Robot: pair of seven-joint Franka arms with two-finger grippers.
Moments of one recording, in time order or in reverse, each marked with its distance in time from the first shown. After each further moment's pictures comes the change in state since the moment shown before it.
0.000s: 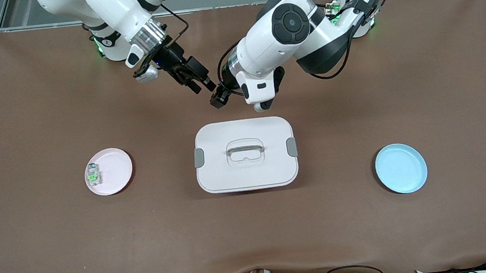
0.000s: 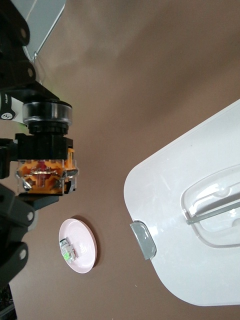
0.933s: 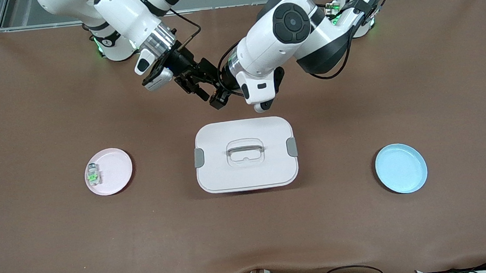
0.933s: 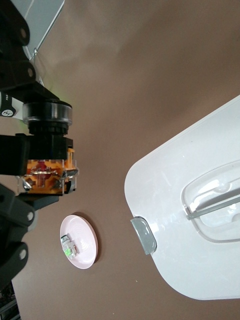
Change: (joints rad) left arm 0.000 0.001 0.001 0.000 0.000 0.016 0.000; right arm 0.001 0.084 -0.002 0.100 0.004 0.001 -0.178
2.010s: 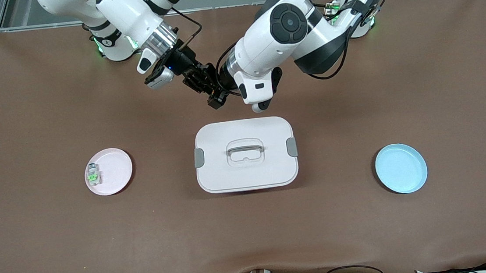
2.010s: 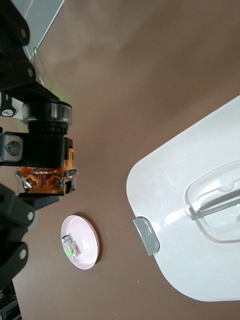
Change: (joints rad) left arm -0.010 0.005 0.003 0.000 0.000 0.007 0.000; right arm 0.011 0.002 0.000 0.003 0.011 0.001 0.060
